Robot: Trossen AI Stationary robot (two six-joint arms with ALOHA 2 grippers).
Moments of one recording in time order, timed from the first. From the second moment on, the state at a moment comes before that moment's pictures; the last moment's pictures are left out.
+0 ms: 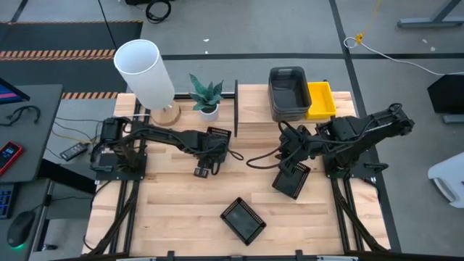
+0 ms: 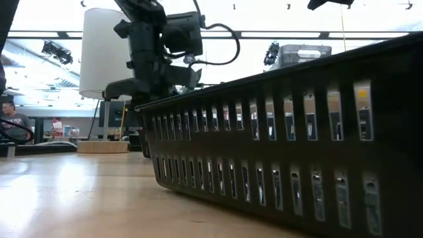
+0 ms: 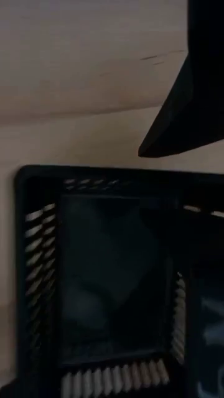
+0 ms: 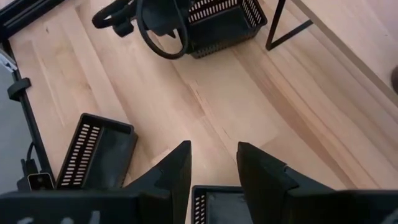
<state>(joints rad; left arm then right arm) 0.03 1.77 1.14 -0.69 -0.10 0.27 0.32 1.29 1.43 -1.15 0.33 0.83</state>
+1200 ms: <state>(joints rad) -0.16 1.59 1.50 -1.03 -0.03 0.04 0.34 1.29 0.90 -1.17 -0.02 1.16</state>
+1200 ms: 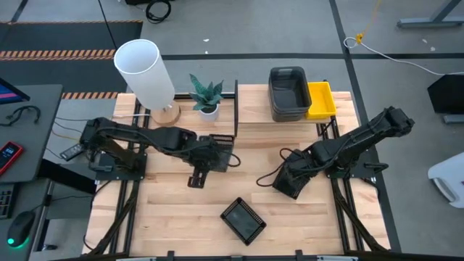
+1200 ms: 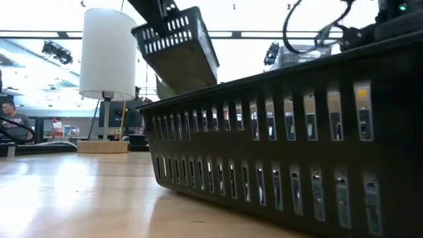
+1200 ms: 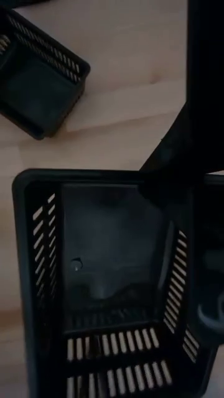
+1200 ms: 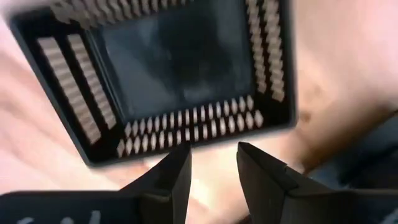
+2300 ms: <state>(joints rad) -0.16 1.45 1.50 -1.04 -0.07 -0.10 0.41 1.30 0.57 -0.65 0.10 1.05</state>
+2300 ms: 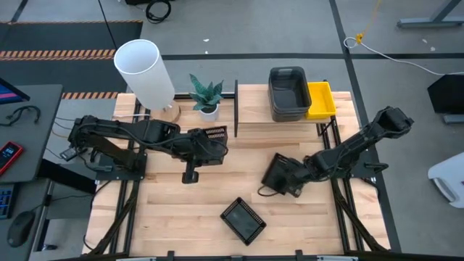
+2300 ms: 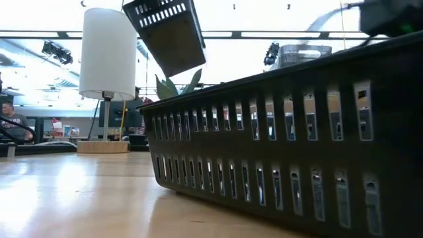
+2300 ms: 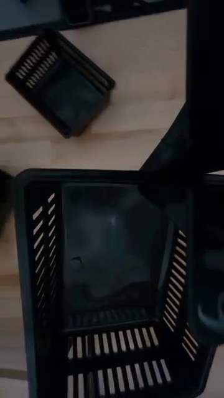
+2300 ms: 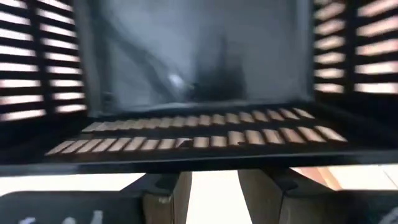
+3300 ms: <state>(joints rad) -0.20 1.66 1.50 -0.78 -0.16 0.03 0.33 1.42 0.93 -0.93 0.17 0.73</state>
